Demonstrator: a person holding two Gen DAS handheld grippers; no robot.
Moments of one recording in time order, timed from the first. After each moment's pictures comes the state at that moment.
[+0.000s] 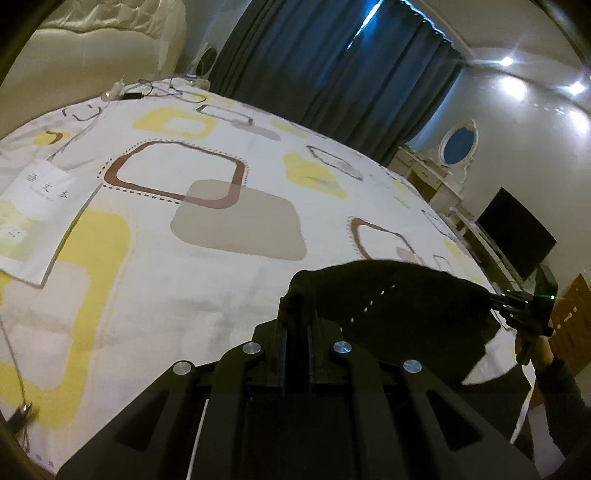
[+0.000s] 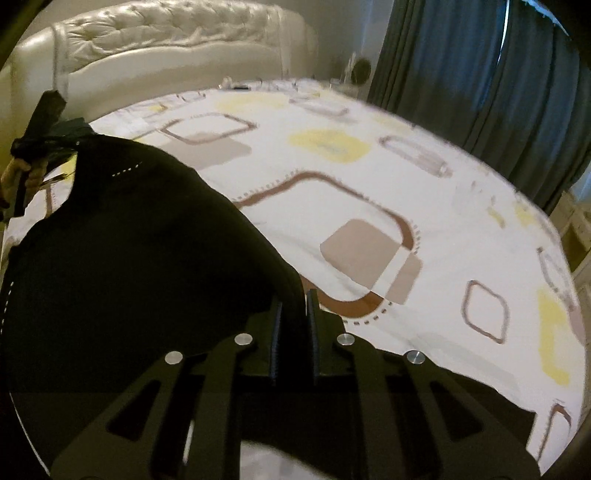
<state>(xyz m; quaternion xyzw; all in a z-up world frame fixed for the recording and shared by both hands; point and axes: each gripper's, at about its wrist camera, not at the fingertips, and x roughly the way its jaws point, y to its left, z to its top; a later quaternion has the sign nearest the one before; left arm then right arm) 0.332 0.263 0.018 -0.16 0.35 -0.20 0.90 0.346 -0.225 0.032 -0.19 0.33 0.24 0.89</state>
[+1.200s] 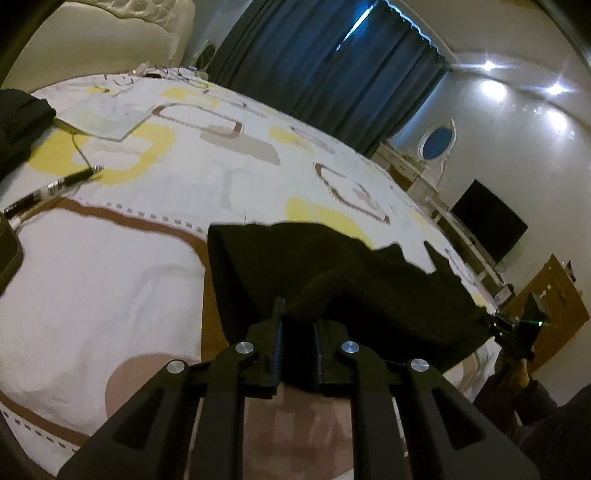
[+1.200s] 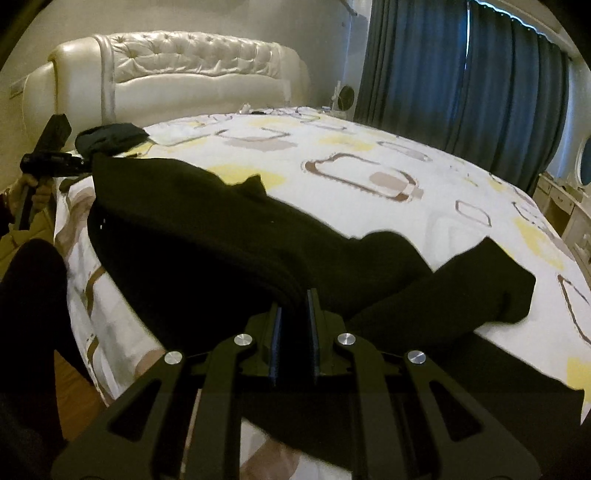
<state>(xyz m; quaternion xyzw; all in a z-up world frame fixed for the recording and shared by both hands) 0.106 0.283 -0.024 -0.19 0.35 -0.22 0.89 0.062 -0.241 -0.029 -0.13 0.29 0.22 0.92</state>
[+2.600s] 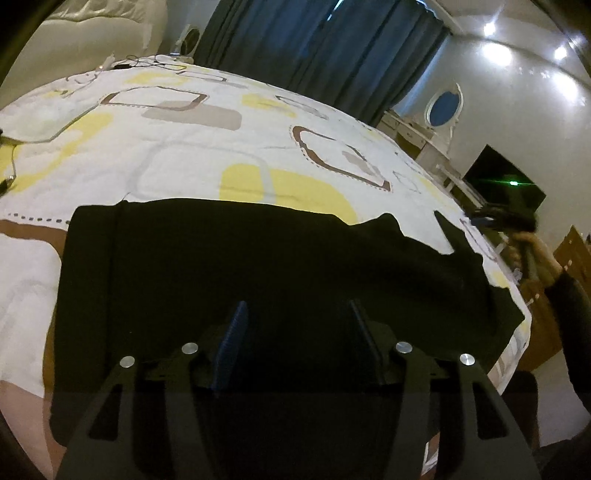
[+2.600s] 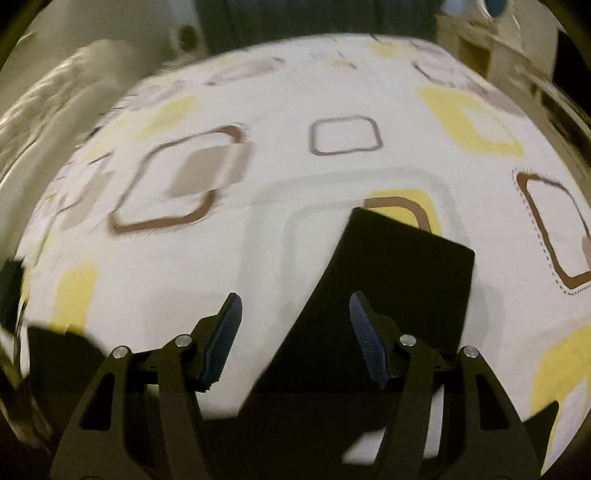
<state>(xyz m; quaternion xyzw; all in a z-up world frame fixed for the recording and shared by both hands) 0.158 0.166 -0.045 -0.14 0.39 -0.21 0.89 0.355 -0.403 0.006 0.08 0.50 -0.01 0.86</state>
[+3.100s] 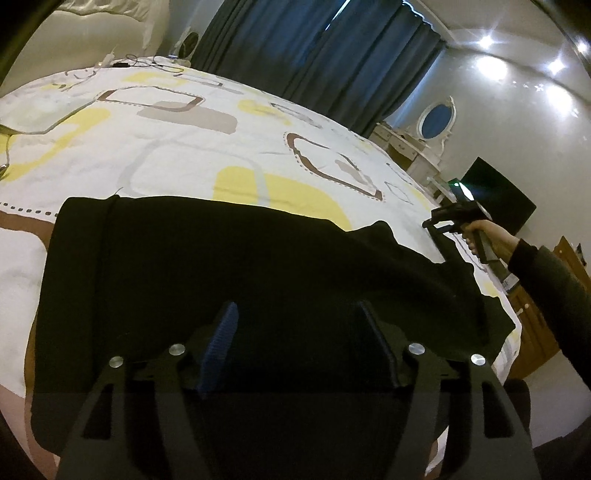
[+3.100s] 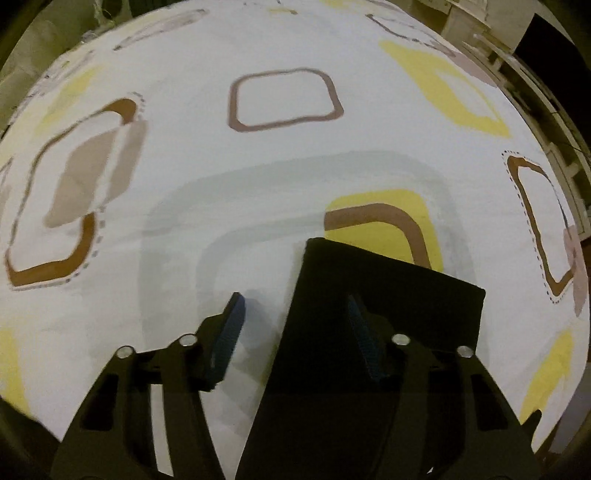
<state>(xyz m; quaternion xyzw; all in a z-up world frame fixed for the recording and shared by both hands) 0.156 0.165 -0.050 -0.16 0.37 -0.23 0.89 0.433 -0.414 -0.054 0.04 0.57 -0.14 0.81</state>
